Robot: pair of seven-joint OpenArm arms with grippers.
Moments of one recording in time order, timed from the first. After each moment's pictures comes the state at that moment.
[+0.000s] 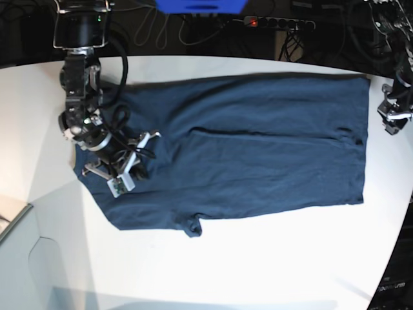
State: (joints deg) left arm 16.8 -11.3 -40.0 93.3 -38.3 0.1 36.4; right arm 0.7 3.1 7.0 79.4 -5.8 33.5 -22.1
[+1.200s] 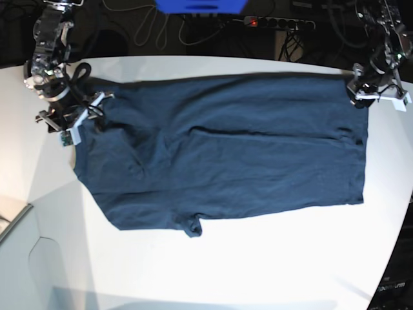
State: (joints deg) left arm 18.6 -11.2 -31.6 82.3 -38.2 0.1 35.5; right arm -14.2 4.7 23.0 88.6 -5.8 33.5 -22.0
